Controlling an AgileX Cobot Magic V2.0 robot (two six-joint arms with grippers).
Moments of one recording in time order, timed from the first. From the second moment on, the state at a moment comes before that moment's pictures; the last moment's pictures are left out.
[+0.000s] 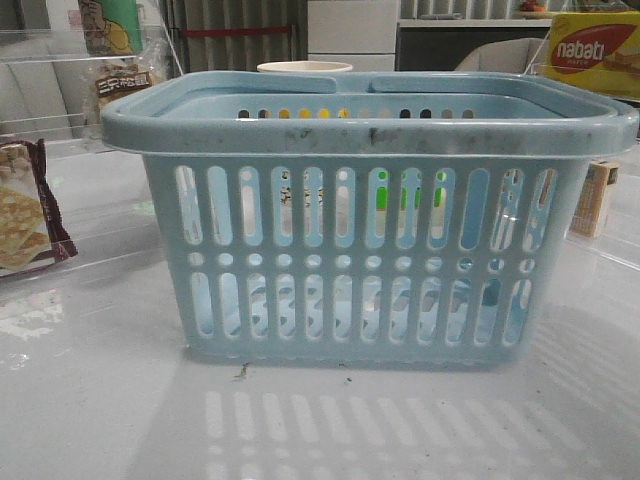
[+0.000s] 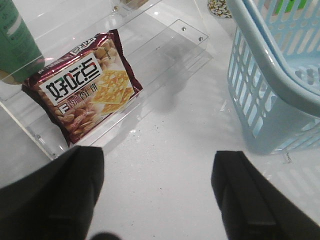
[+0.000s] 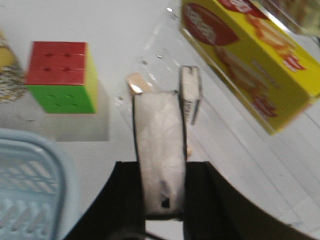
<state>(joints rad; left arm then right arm) -0.19 0.72 -0.74 -0.04 0.72 0.09 0.07 1.39 -1.38 -0.07 0.67 0.07</state>
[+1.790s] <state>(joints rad) -0.19 0.81 -0.78 -0.04 0.65 0.11 0.52 0.92 -0.87 0.07 0.61 -0.06</state>
